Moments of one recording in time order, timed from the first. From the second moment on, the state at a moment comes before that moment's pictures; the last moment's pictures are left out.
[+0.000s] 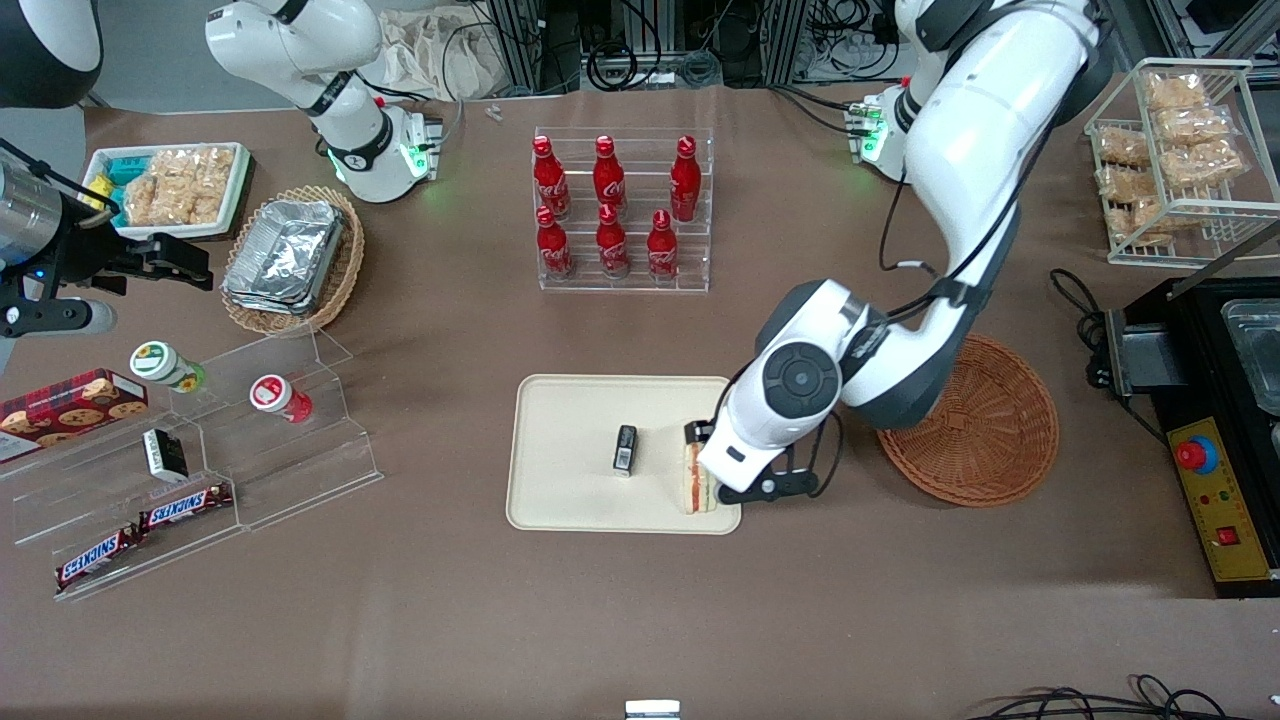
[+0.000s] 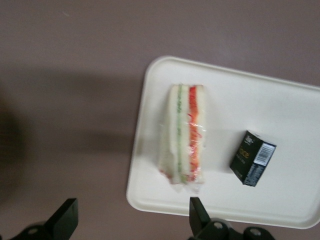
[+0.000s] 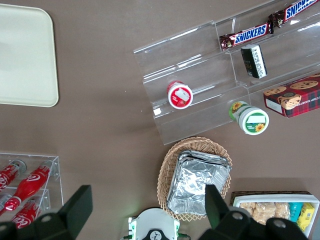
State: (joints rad) arm -0.21 0.73 -0.45 -1.25 0.21 1.87 -0.79
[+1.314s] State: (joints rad) arm 0.34 0.08 -0.43 -1.63 0.05 1.66 -0.17
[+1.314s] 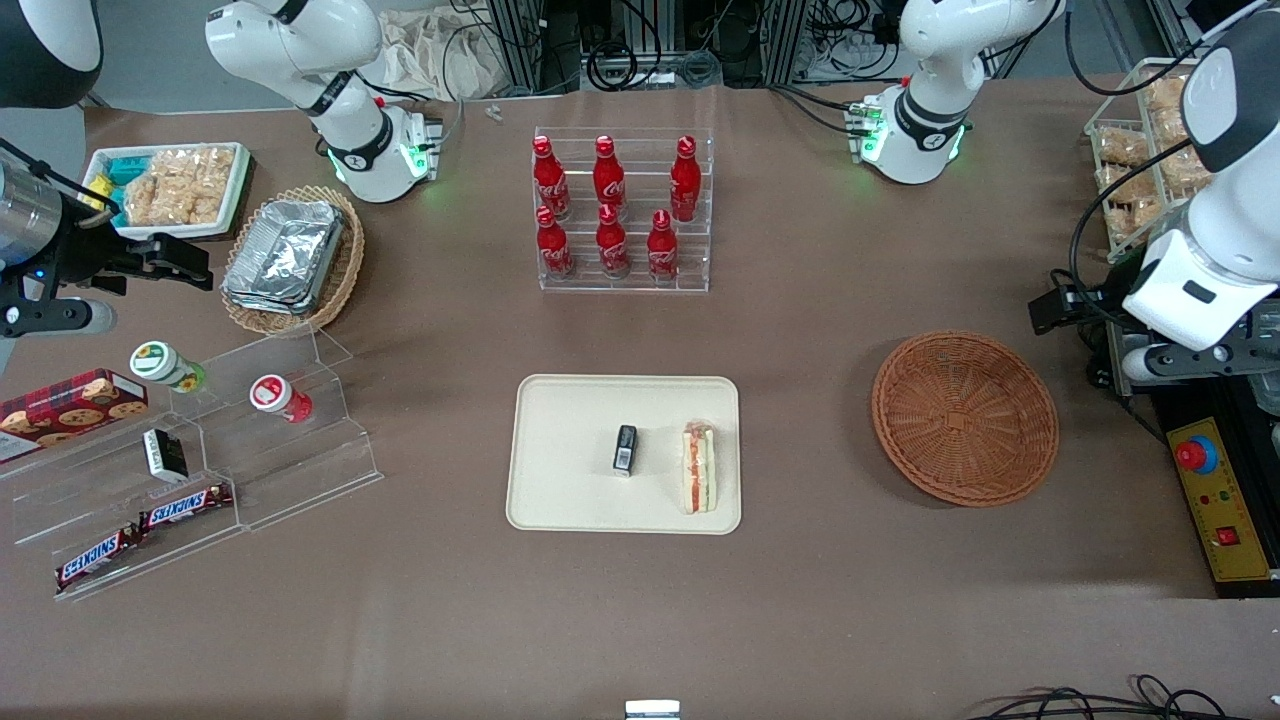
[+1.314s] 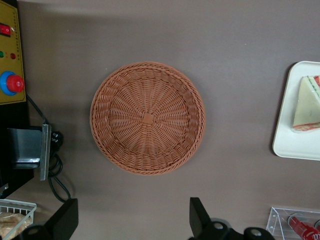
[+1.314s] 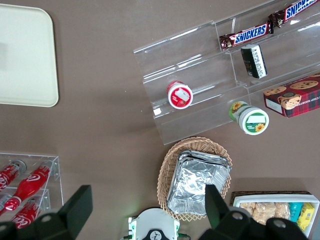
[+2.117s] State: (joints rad) arm 0.34 0.09 -0.42 -1.62 0.05 1.66 -0.16
